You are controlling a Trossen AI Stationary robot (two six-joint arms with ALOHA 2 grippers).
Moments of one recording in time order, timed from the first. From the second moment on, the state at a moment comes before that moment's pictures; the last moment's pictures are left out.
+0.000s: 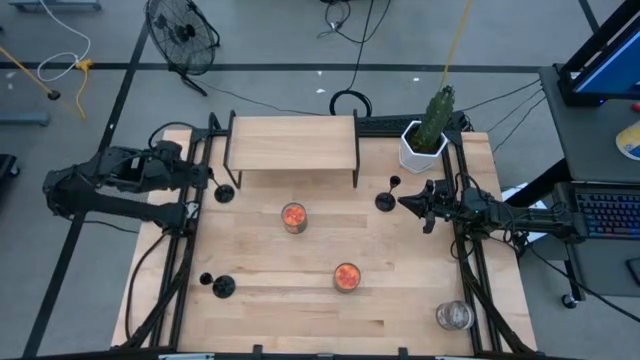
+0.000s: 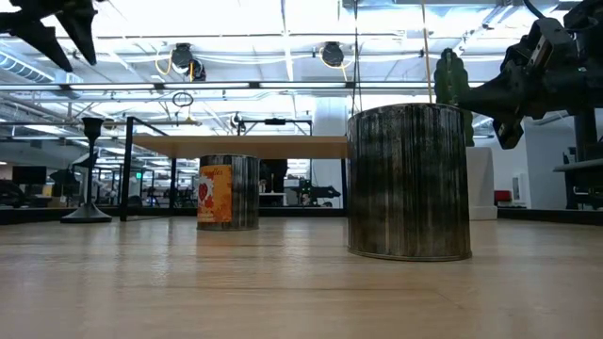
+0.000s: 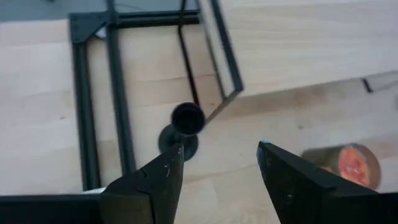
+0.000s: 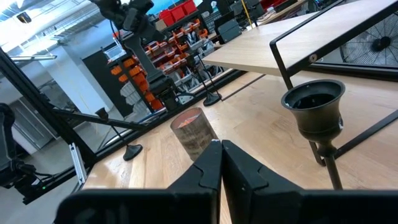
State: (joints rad) left arm 0.08 0.77 1.15 -1.56 -0.50 -1.27; right arm -0.10 0.12 0.02 0.08 0.10 0.51
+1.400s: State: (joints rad) left arm 0.67 1.03 1.08 -1.57 -0.25 -0.95; right arm -0.10 0.12 0.02 0.08 0.10 0.51
